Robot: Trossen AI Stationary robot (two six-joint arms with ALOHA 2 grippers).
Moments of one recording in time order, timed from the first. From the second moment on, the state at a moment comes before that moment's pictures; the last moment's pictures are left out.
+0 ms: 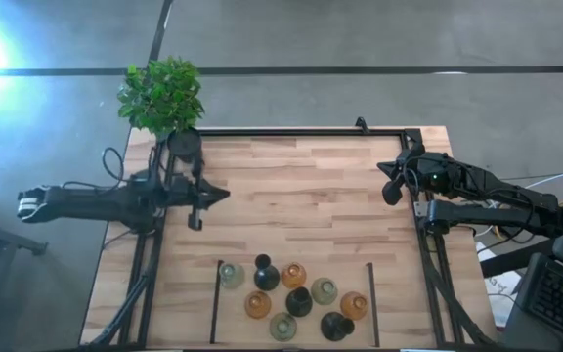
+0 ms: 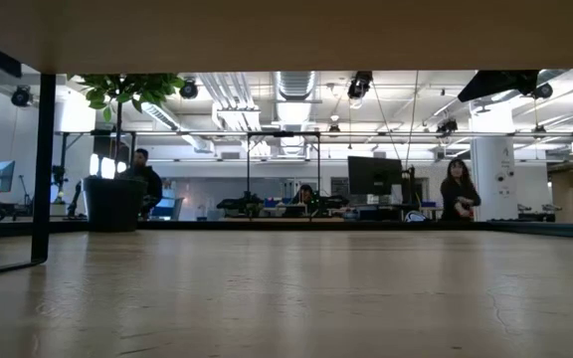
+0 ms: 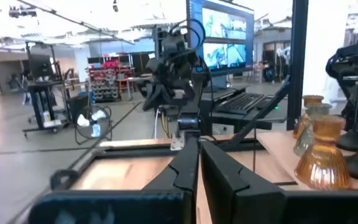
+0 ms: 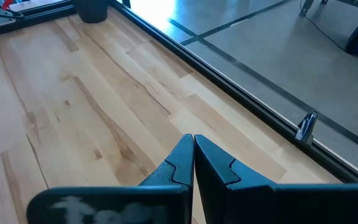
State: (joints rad) left arm 0.11 0.56 0.29 0.46 0.11 0.07; right arm -0.27 0.52 0.63 -0.65 0.34 0.22
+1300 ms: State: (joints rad) left arm 0.12 0.03 0.01 0.03 0.12 -0.05; right arm -0.27 0.52 0.63 -0.65 0.34 0.22
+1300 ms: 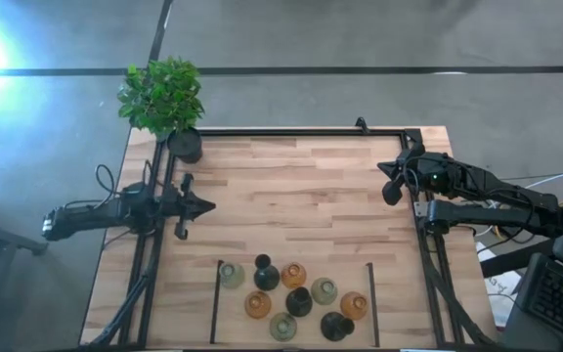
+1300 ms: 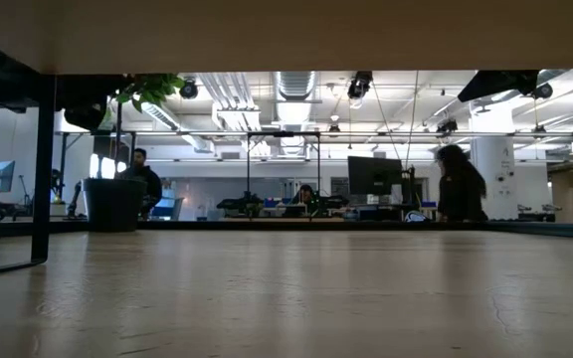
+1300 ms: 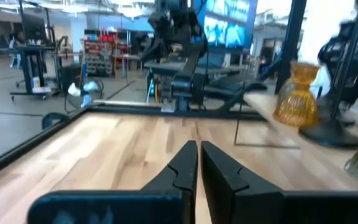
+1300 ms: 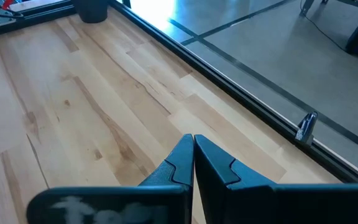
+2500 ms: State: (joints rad) left arm 0.12 0.02 0.01 0.03 0.11 -0.07; right arm -0.11 0.38 0.47 -0.03 0.11 0.08
